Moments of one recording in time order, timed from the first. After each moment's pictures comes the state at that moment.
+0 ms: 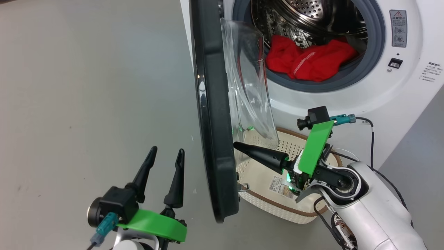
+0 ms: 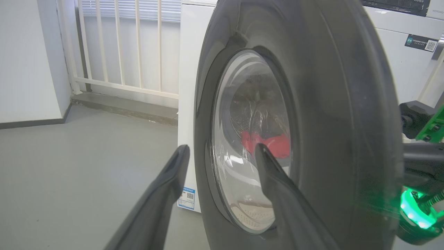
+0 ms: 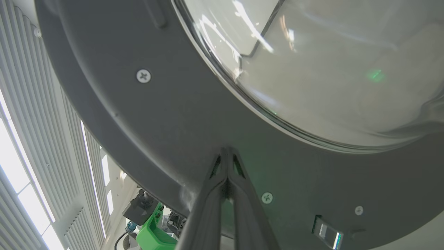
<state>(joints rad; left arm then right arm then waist) -0.24 0.05 -0.29 0.21 -0.35 0.04 -0.25 -0.53 -0.07 0.38 0.44 1.68 0.12 0.66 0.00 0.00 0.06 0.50</state>
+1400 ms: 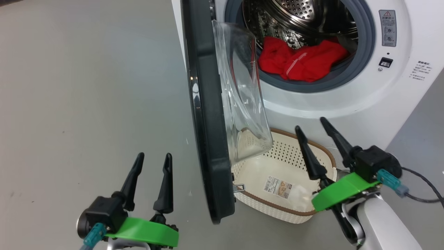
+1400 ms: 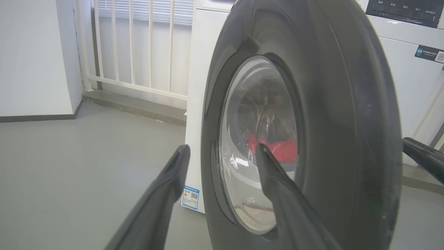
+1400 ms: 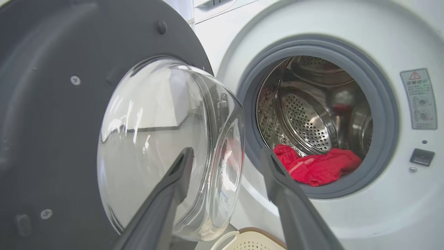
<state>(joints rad) -0.18 0.06 -0.25 0.15 -0.36 0.08 -0.25 -0.30 -0.07 0.19 0.33 0.31 0.12 -0.24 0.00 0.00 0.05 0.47</state>
